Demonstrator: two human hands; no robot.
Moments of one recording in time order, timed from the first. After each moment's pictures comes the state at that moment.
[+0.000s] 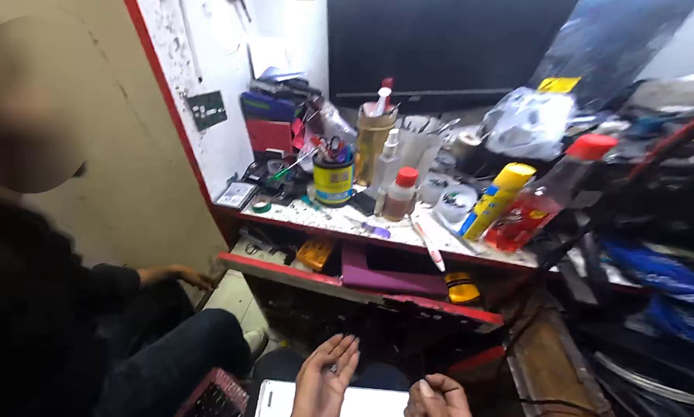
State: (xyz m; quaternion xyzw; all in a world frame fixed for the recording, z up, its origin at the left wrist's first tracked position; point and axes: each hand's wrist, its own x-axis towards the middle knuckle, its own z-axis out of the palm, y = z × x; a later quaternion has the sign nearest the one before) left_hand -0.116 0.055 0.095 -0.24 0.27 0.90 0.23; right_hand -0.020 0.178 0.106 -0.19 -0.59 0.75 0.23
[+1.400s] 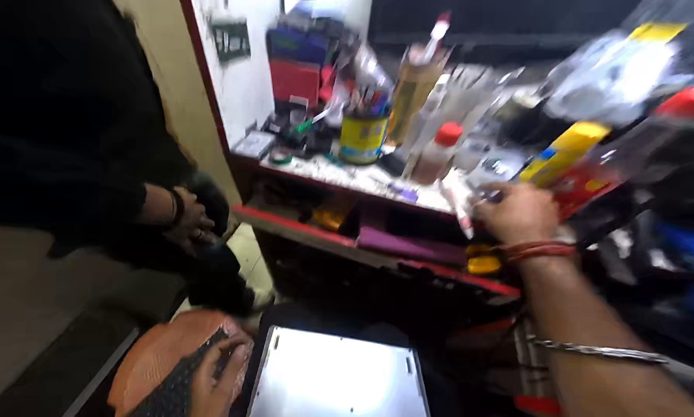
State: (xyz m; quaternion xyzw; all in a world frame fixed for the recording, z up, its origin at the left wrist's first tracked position) left_hand -0.052 -0.111 0.060 -0.04 0.78 0.62 -0.06; right_hand -0.205 0.342 0.213 -0.20 -0.96 0.15 0.14
